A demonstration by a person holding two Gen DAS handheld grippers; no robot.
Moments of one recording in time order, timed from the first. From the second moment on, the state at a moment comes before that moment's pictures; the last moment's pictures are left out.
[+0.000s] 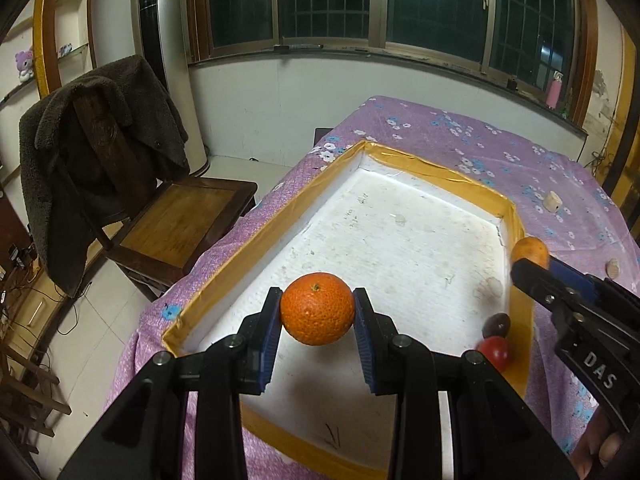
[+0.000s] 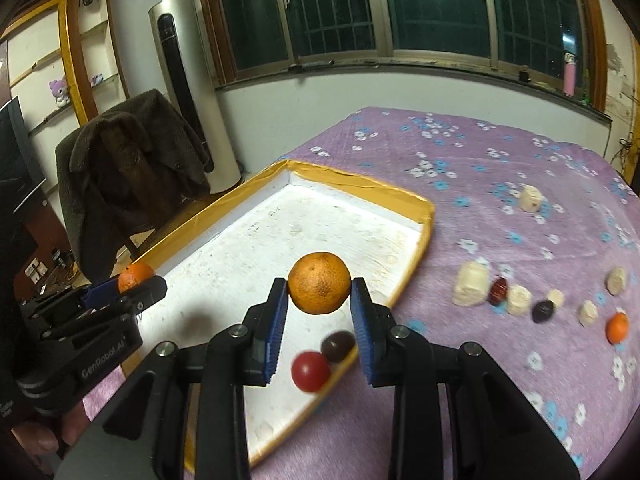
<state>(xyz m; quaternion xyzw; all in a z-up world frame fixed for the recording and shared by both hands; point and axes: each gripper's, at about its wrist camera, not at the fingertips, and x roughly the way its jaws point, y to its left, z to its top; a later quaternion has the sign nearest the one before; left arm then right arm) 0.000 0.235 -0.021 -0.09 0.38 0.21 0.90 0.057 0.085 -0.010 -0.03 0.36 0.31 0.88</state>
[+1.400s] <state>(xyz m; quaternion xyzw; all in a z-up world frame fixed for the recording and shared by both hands) 0.024 0.267 -0.050 -0.11 0.42 0.25 0.86 0.126 0.122 -0.055 -0.07 0.44 0.28 0.85</state>
